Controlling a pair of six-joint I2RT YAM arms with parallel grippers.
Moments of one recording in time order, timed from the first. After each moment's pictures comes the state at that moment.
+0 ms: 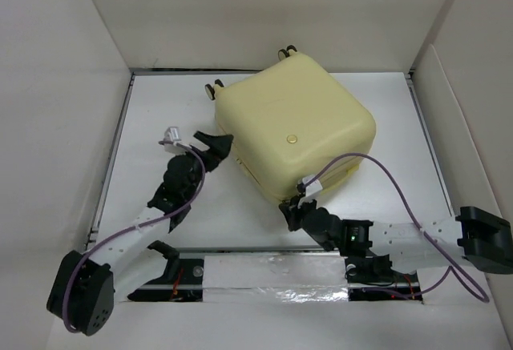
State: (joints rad) left arm -0.53 0.96 0.32 0.47 -0.19 -1.01; right arm 1.34 1.11 0.41 0.32 0.67 0.52
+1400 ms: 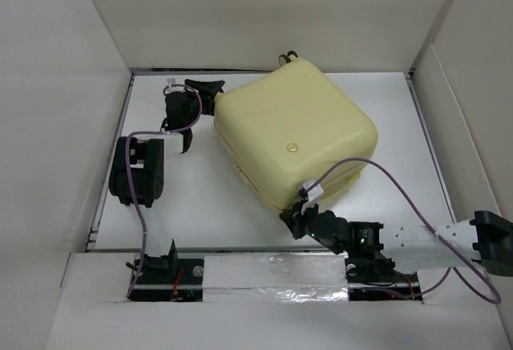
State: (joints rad) left arm -0.12 1.89 1.04 0.75 0.31 -1.44; right arm 1.38 0.96 0.37 0.21 0.53 0.54
